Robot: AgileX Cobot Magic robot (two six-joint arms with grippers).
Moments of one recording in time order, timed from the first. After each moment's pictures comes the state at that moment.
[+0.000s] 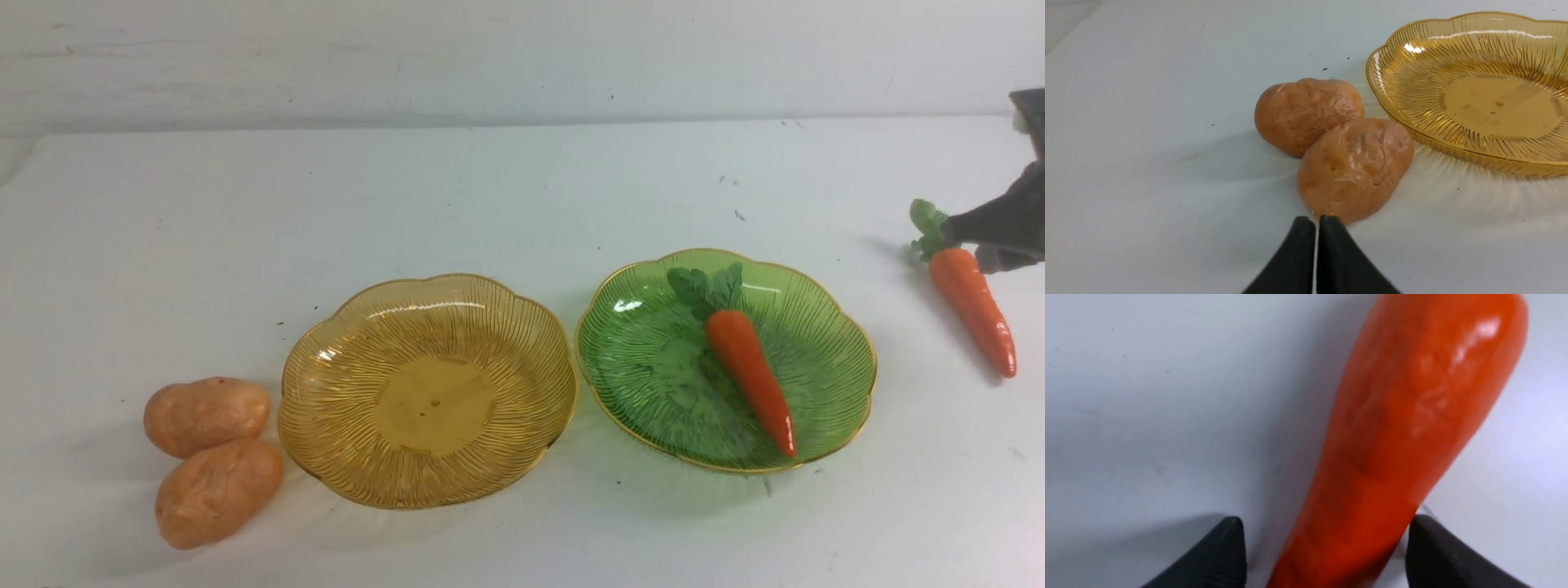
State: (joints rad) right arm -0.14 2.13 -1.47 0.00 0.72 -0.06; left arm -0.03 -0.01 0.03 -0.02 0.38 0.02
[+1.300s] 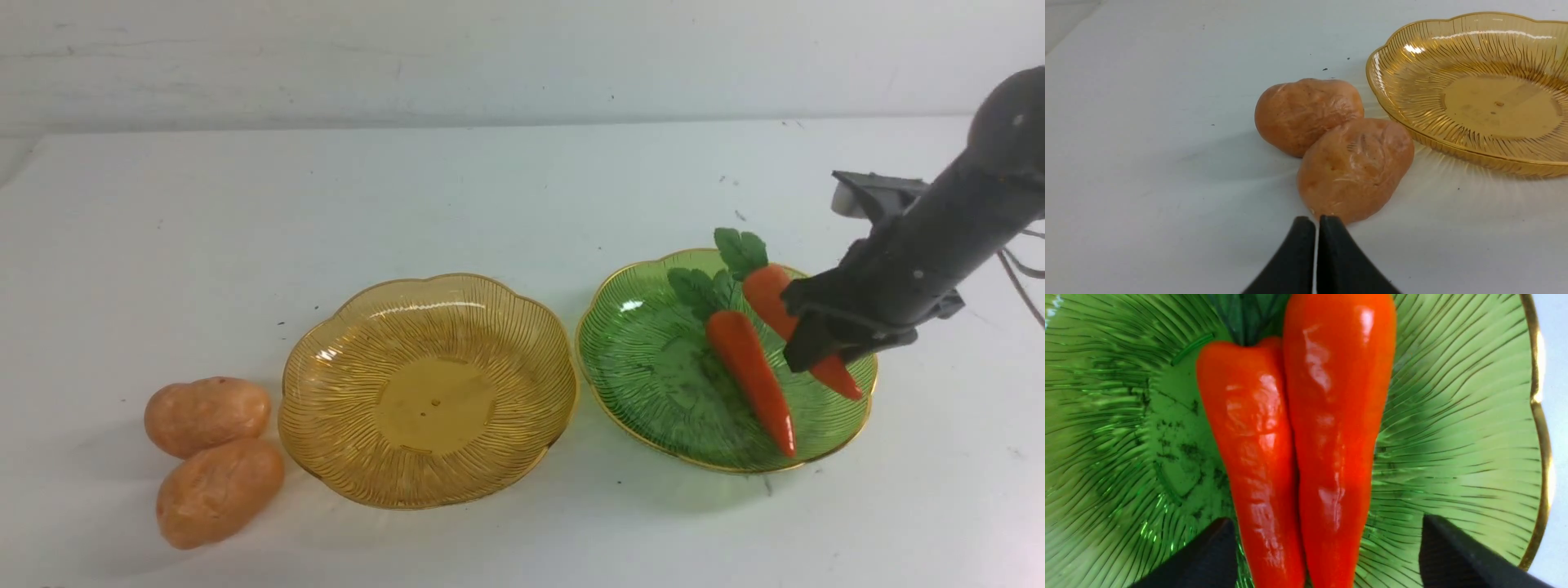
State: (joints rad) right arm 0.15 1.93 -1.40 0.27 0.97 -0.13; left arm -0.03 -0.01 0.03 -0.02 0.38 0.02
